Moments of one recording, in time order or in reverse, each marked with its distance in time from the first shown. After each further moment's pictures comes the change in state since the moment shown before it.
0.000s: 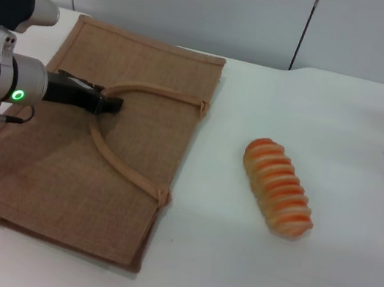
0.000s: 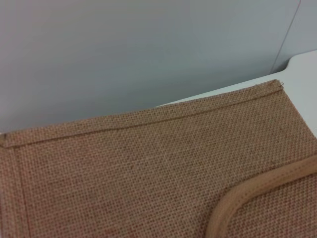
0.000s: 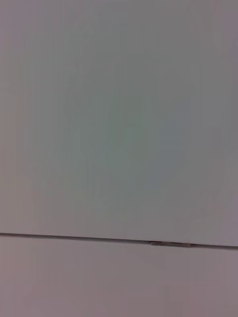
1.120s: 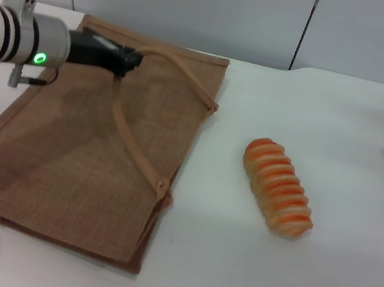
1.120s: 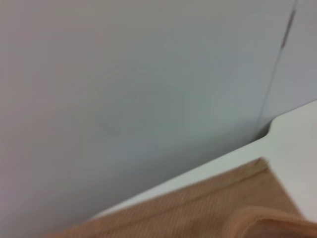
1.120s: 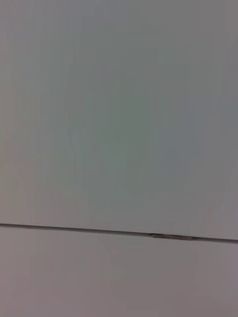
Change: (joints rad) left arm 0.010 -0.025 0.000 0.202 0.037 -0.007 -0.048; right arm 0.006 -0.001 -0.012 0.000 0.000 0.000 0.000
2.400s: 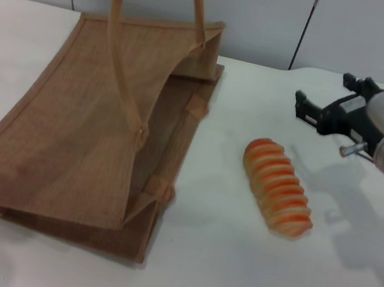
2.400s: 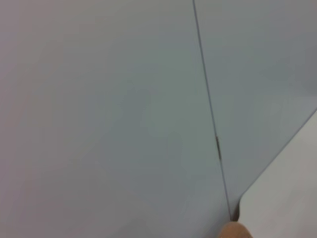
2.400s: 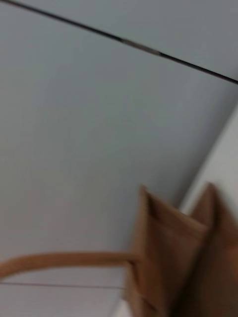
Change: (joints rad) left arm 0.044 -0.089 -0.219 0.862 0.497 -0.511 -0.316; right arm -0.180 -0.098 -0.117 -0.828 -0.255 0.798 -0.018
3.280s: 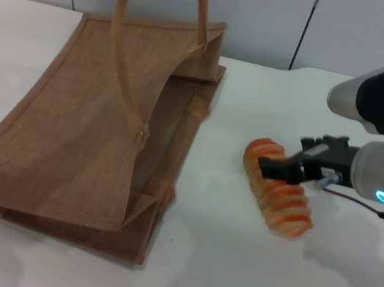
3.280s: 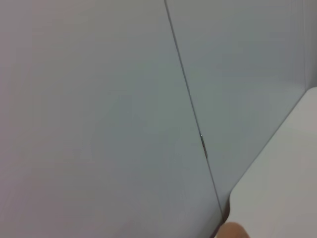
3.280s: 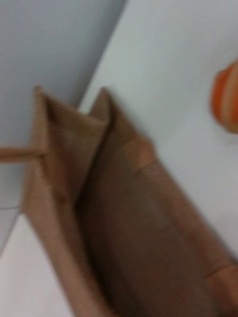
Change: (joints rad) left arm -0.024 0.001 0.013 0.042 0.034 -0.054 0.007; right arm 0.007 0.082 0.215 -0.326 0.326 0.828 -0.352
